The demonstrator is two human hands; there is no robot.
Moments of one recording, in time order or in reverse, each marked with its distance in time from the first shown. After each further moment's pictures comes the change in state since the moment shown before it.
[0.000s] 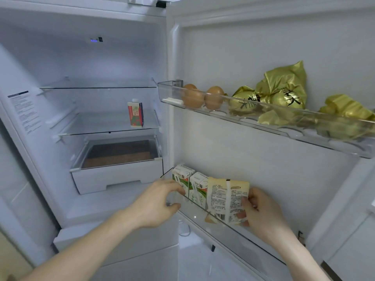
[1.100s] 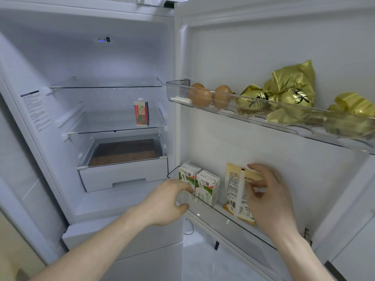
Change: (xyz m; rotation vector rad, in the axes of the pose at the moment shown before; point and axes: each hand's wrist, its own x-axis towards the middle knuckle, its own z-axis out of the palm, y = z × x) left_hand 0.000 -0.004 0.009 0.040 -0.051 -0.024; right_hand -0.012 -0.026 0.003 -0.089 0.304 -0.377
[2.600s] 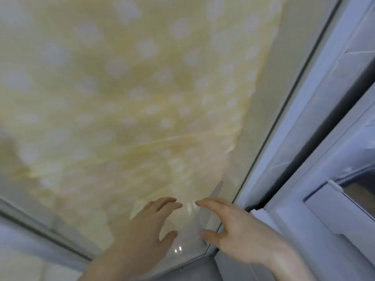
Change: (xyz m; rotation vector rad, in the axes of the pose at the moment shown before) left_hand -0.343 -0.095 -0.018 0.063 0.583 -1.443; right_hand -0.109 -0.266 0.393 -0.075 -1.957 -1.214
